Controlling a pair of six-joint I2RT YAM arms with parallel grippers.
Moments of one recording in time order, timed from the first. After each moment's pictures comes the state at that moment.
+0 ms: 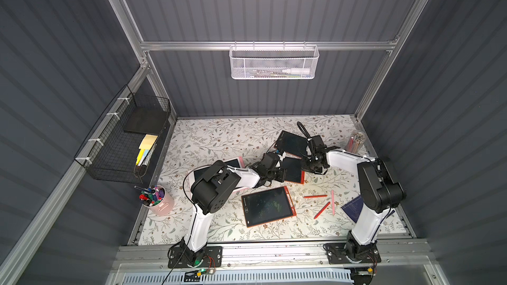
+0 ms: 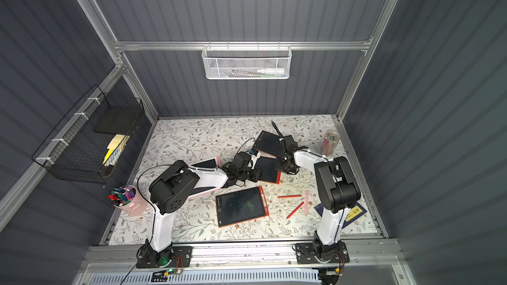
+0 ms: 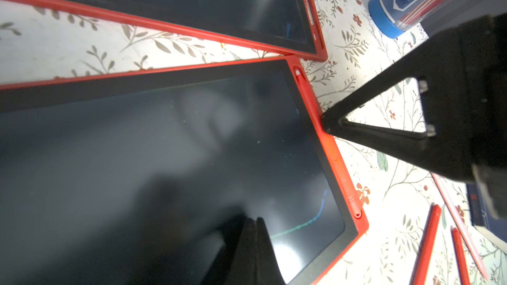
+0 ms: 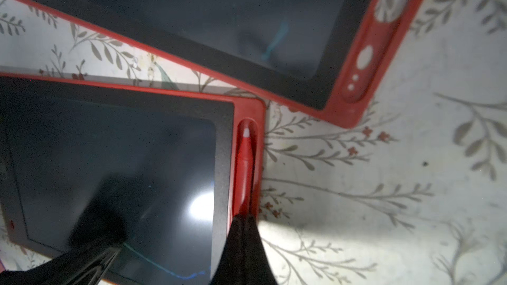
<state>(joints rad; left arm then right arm) -0.81 2.06 1.13 0.25 0.21 -0.39 0.31 1.83 1.11 -0.48 -0.09 0.45</state>
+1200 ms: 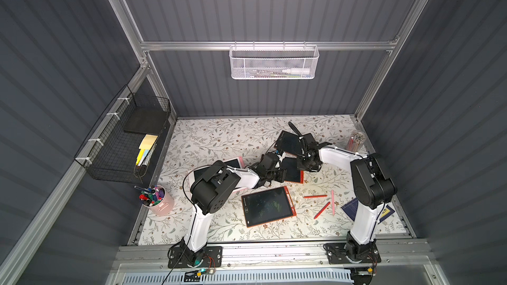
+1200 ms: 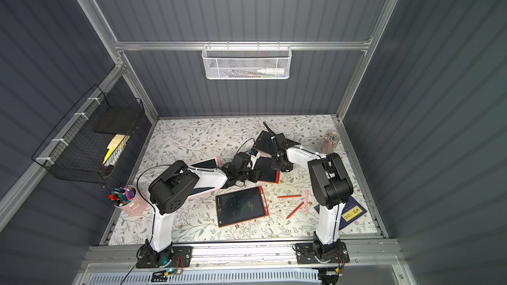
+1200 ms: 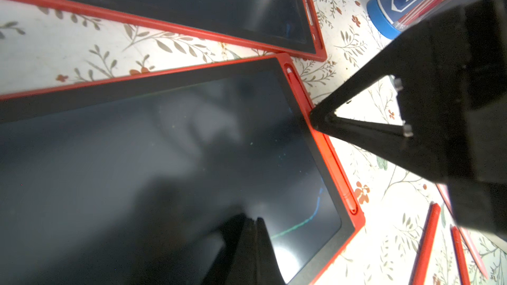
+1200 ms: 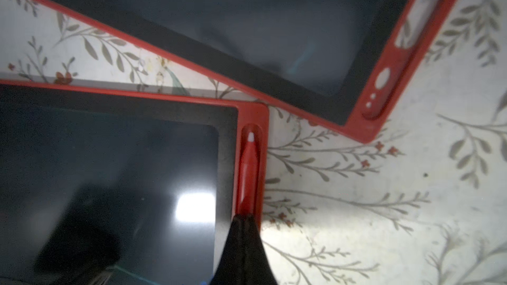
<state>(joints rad) -0.79 2.06 1.12 0.27 0.21 -0.39 0.37 1.89 1.20 -0.56 0.00 0.45</state>
